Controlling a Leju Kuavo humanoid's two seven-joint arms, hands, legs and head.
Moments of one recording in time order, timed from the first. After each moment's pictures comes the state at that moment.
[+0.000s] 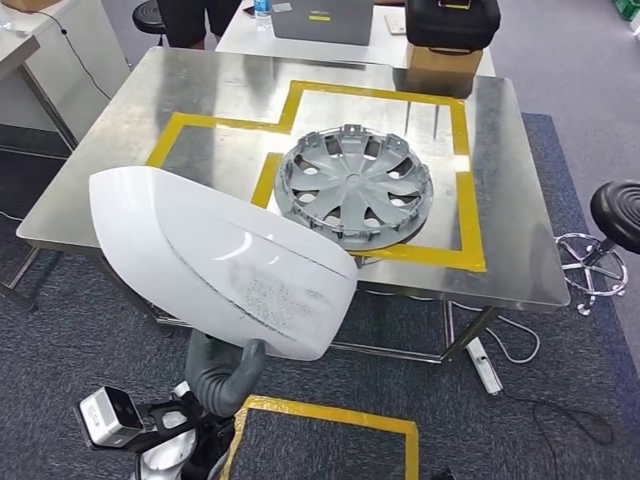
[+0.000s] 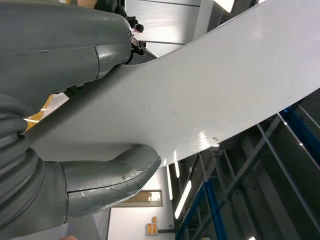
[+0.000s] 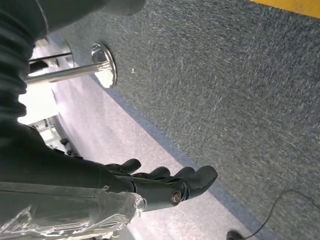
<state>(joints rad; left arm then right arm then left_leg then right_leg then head) 0.08 -0.23 -0.48 -1.72 0.18 -0.40 -0.68 -0.10 0.16 -0.87 -0.21 1.57 -0.34 0.32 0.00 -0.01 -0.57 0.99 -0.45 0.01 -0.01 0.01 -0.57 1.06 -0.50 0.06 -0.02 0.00</state>
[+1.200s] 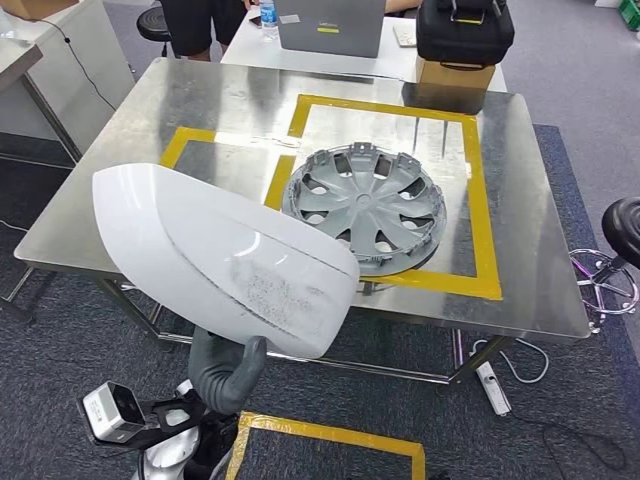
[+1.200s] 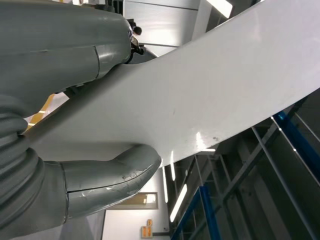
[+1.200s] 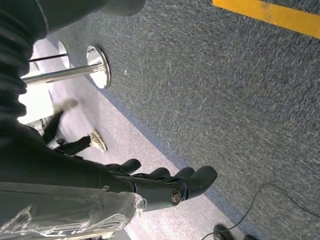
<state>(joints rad) 0.08 -0.23 -0.48 -1.72 0.20 -0.39 -0.68 -0.10 0.17 -0.86 -0.21 1.57 -0.34 0.32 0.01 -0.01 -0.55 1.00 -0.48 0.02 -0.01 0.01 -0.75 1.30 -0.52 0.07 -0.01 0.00</state>
